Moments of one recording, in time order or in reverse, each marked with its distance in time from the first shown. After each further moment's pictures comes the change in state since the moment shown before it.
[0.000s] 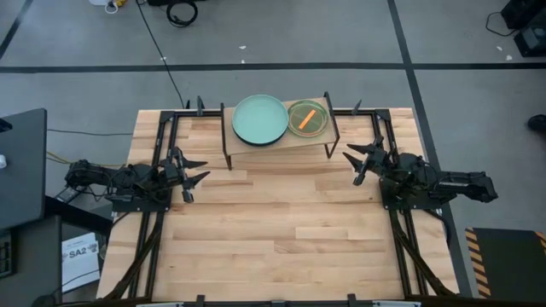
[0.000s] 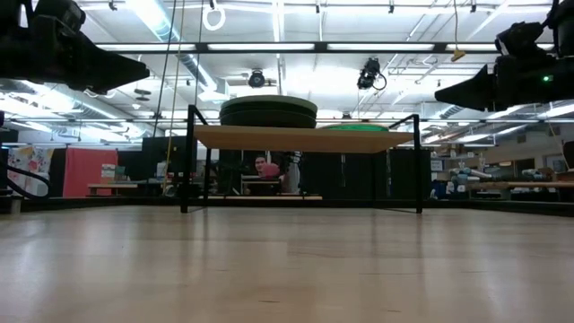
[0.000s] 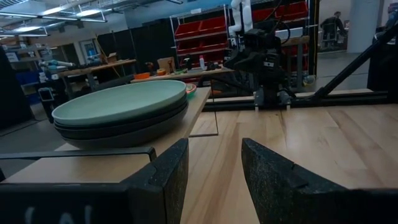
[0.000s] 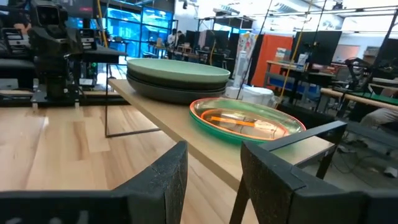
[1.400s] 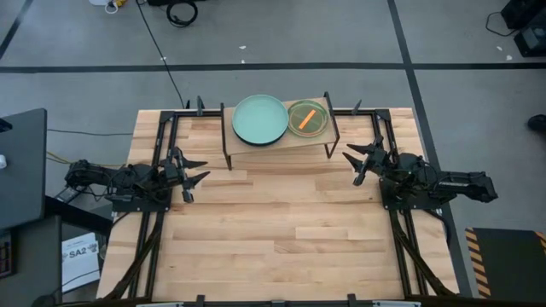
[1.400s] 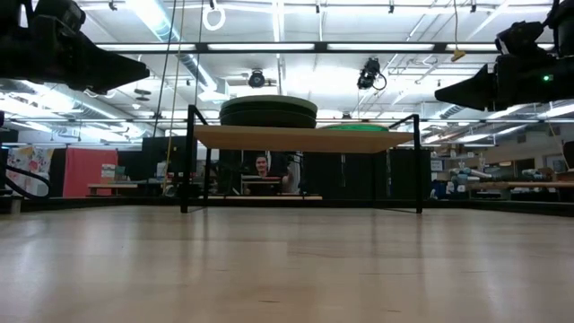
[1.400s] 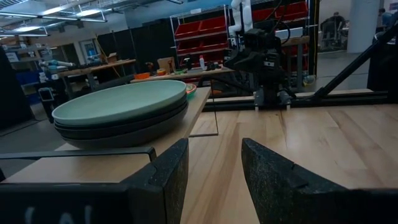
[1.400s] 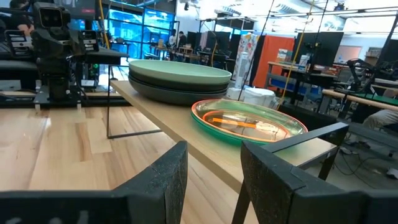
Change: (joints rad) left arm 0.000 0.000 0.000 0.000 0.000 0.000; right arm 0.000 0.000 0.000 0.005 -0.007 0.001
